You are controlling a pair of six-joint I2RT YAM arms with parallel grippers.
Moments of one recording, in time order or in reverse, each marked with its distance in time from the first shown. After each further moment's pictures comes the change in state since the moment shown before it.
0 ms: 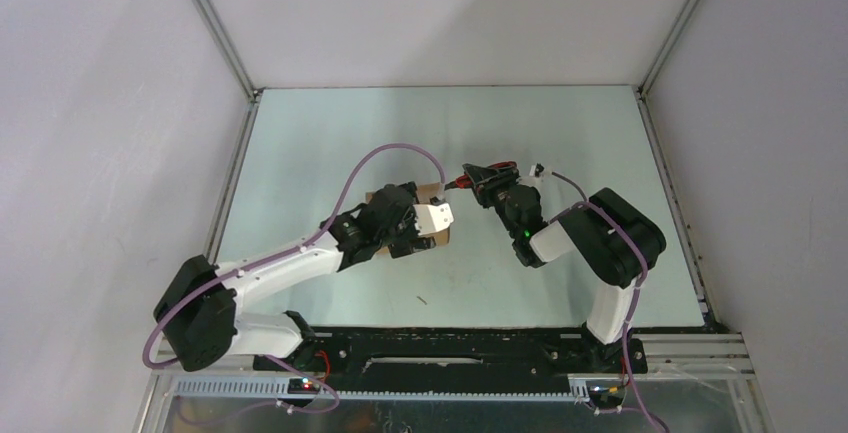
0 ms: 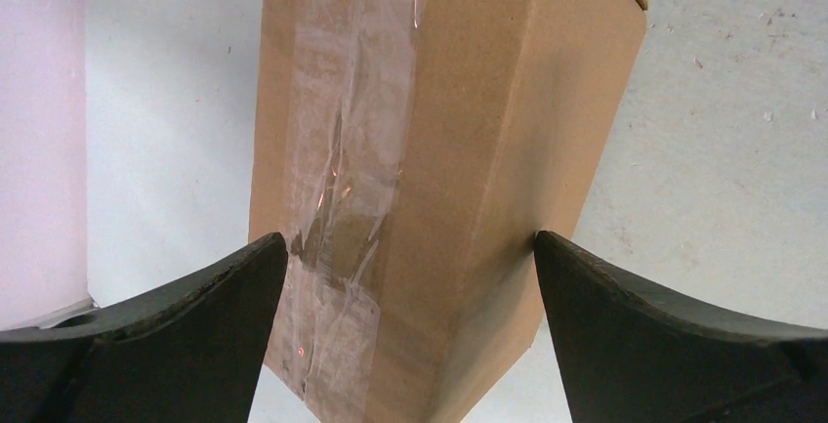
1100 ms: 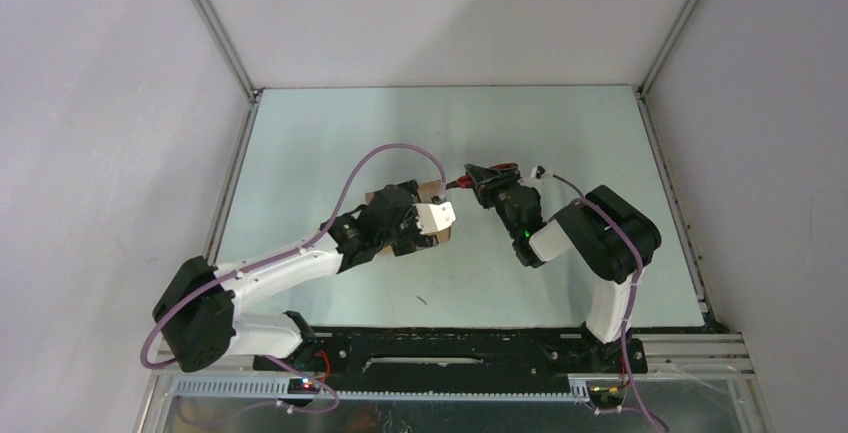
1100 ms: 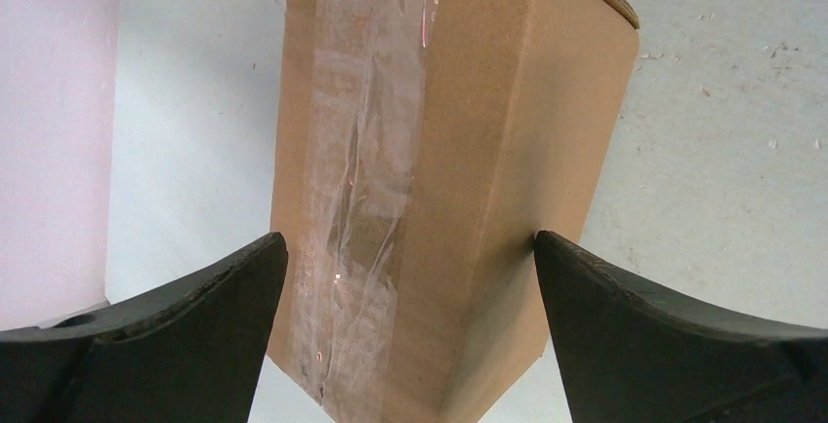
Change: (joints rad) left arm -0.019 -0.012 -0.008 0.048 -0.021 0.000; right arm -0.016 0.035 0.001 0.023 0.008 0.040
